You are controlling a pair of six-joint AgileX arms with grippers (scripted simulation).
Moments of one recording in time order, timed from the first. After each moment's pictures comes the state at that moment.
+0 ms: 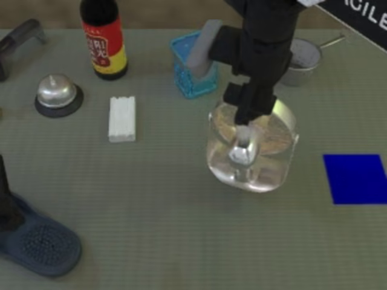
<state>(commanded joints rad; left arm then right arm) 0.00 0.00 0.00 0.00 0.00 0.00 0.60 2.21 2.21 -1.49 0.07 -0.57</state>
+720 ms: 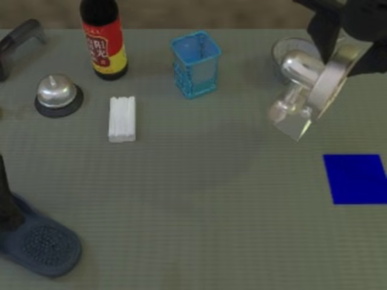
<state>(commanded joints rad) 0.00 0.00 0.00 0.00 0.00 0.00 0.34 1.97 1.98 -1.36 0.08 0.98</state>
